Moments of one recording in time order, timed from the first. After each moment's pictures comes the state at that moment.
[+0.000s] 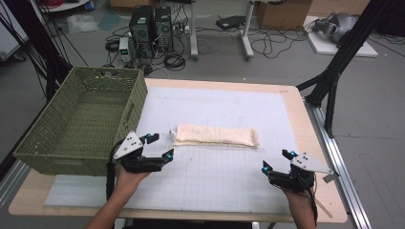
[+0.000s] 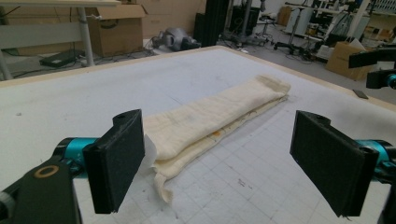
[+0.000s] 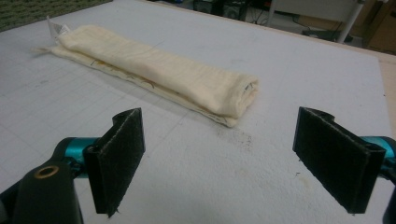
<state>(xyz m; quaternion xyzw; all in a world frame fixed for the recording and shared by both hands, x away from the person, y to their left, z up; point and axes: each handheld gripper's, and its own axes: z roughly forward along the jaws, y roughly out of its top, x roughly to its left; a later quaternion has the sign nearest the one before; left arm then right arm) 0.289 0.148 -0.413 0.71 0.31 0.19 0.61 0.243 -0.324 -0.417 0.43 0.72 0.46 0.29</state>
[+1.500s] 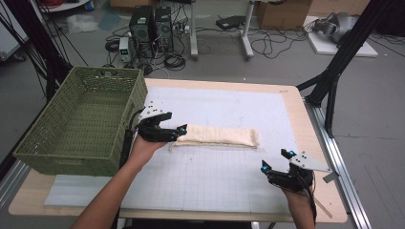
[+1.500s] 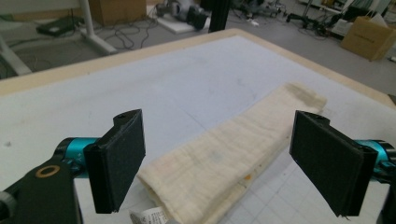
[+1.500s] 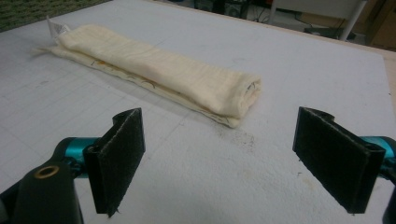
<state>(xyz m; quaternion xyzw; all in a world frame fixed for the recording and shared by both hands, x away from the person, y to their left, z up) 0.371 0.111 -0.387 0.75 0.35 0.16 0.54 0.246 -0.322 -0.417 0.43 0.72 0.46 0.29</state>
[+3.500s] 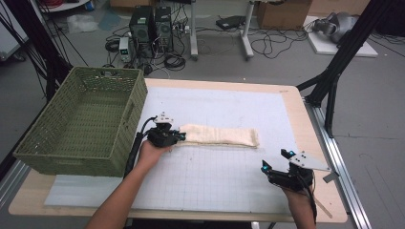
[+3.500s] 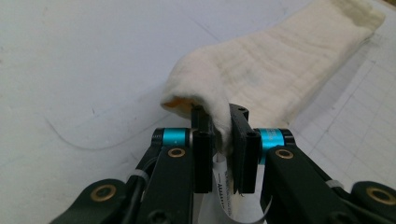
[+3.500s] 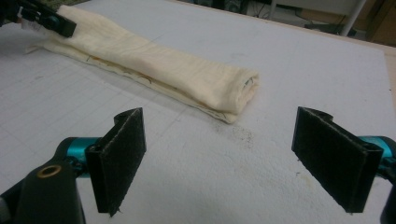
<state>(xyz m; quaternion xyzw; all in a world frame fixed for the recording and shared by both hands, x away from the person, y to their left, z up) 0.391 0.101 -0.441 0.79 0.37 0.10 0.47 0.248 -0.324 -0.420 0.43 0.73 0.46 0.28</state>
